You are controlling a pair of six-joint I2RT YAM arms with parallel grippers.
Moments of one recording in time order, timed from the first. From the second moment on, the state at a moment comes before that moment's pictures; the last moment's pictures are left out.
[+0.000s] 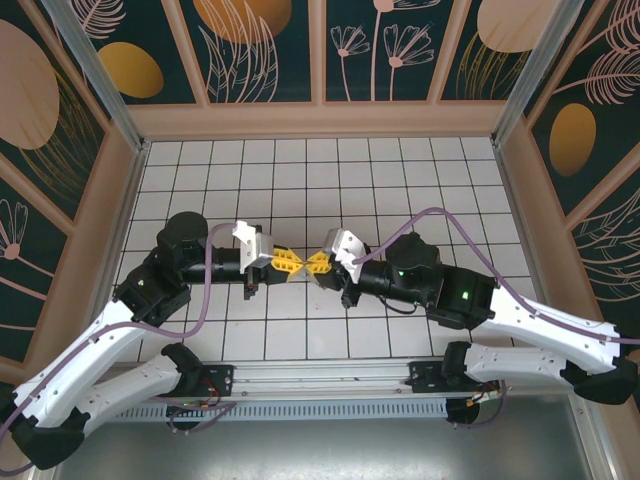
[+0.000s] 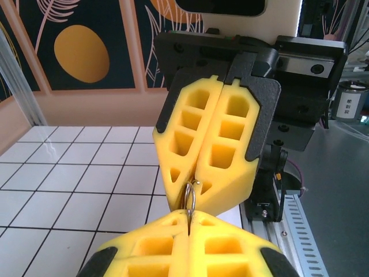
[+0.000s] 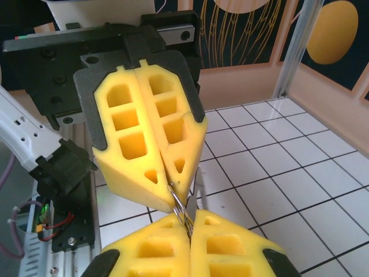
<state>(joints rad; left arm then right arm) -0.72 0.83 0.93 -0.32 0.76 0.19 1.22 0.94 1.02 -0.31 -0.02 -0.08</state>
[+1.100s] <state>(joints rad) -0.73 0.89 1.05 -0.52 0.67 0.31 1.22 1.00 1.06 -0.44 0.09 -0.14</state>
